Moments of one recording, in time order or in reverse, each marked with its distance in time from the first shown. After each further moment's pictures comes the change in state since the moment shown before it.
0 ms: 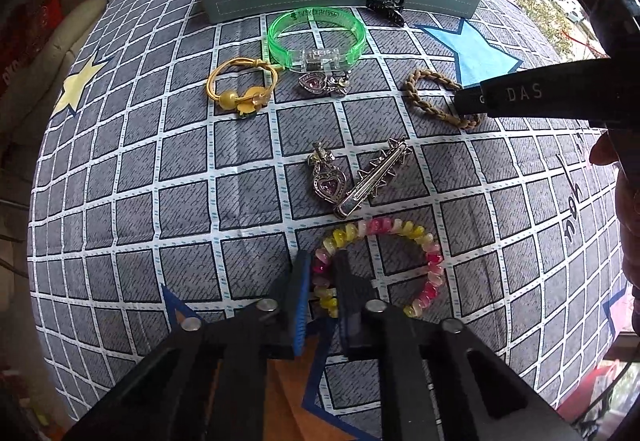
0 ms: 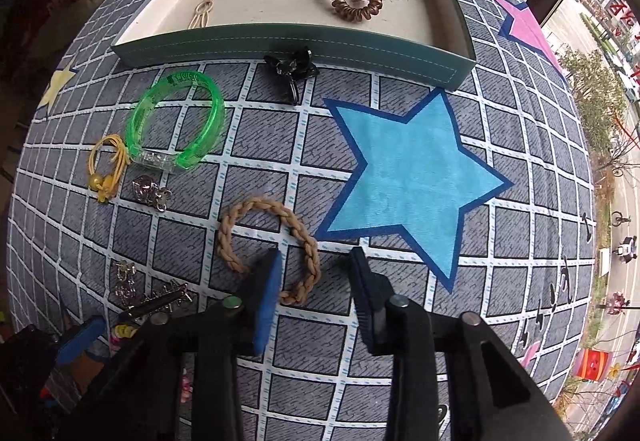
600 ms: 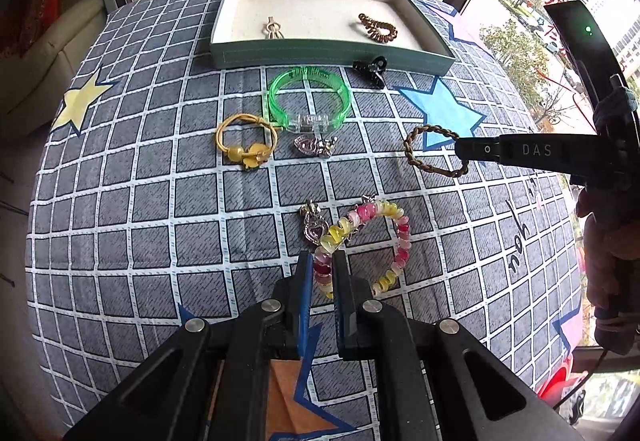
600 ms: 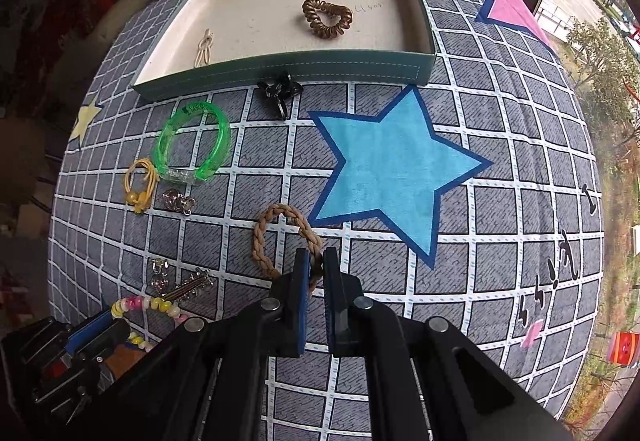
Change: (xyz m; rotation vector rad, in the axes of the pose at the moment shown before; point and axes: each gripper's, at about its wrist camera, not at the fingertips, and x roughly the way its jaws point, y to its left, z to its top) left arm -0.059 -0.030 0.033 -0.042 -0.090 -0.122; right arm -0.050 -0.072 -0.031 0.112 -0.042 0.161
